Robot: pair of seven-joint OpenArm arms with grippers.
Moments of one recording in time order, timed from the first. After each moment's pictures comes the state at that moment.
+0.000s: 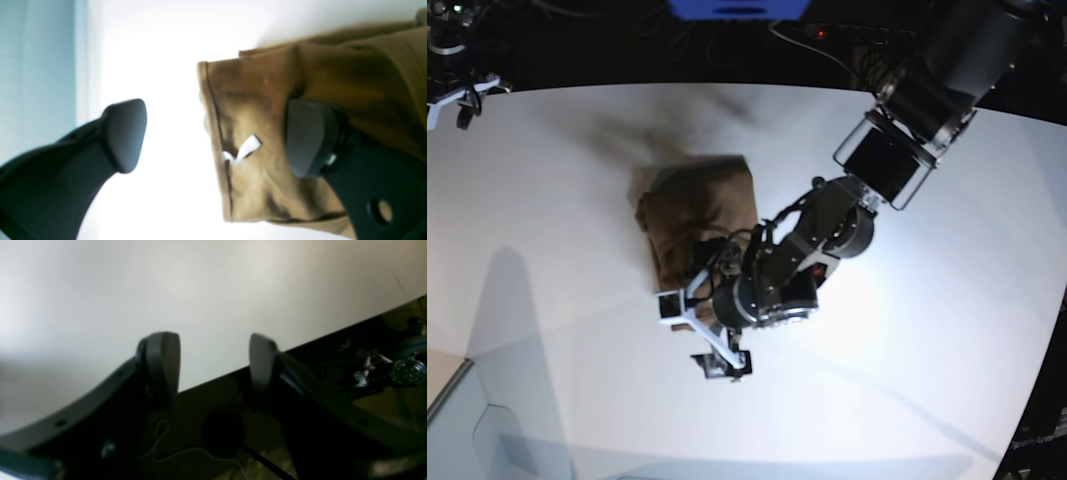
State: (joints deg) left arm -29.9 -3.3 39.5 72.4 22.2 -37.0 24.1; right arm -24.0 -9.7 60.8 114.2 0.2 35.0 -31.6
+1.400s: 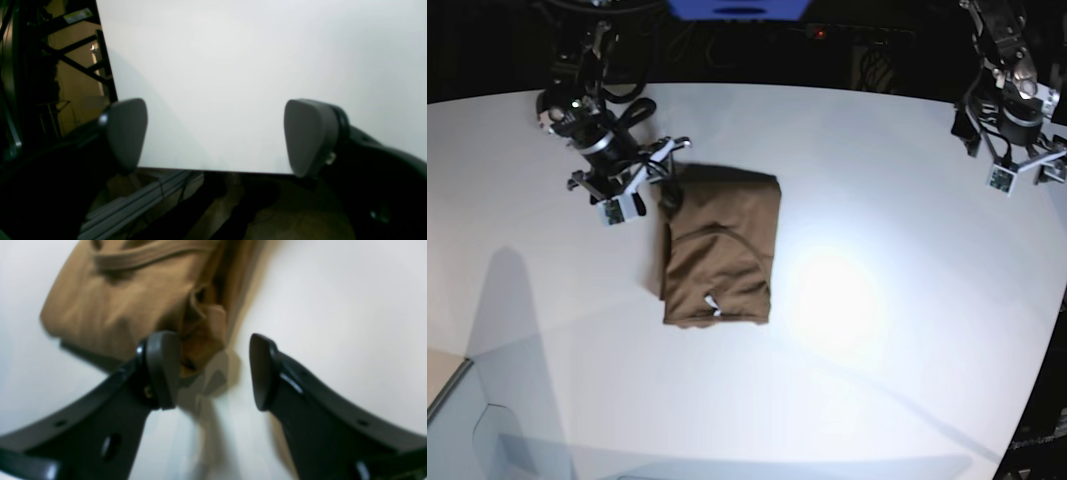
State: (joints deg) left arm 21.2 -7.4 -32.9 108.5 21.5 -36.8 34.9; right arm -15.4 -6.9 14.3 98.5 0.1 35.0 -31.1
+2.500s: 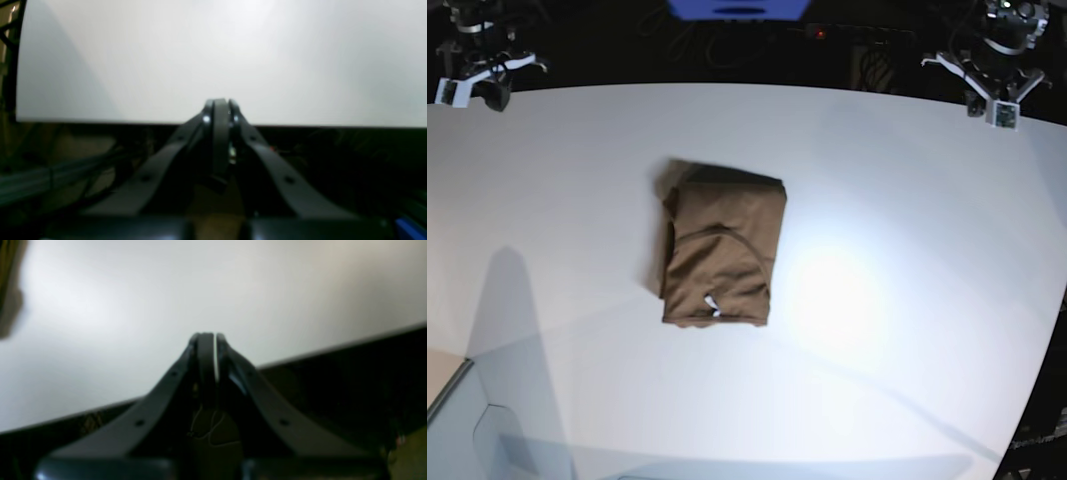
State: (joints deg) left arm 36.3 3.4 -40.5 116.0 -3.4 -36.3 34.8; right arm -35.6 -9.2 51.2 111.4 18.5 34.8 -31.7
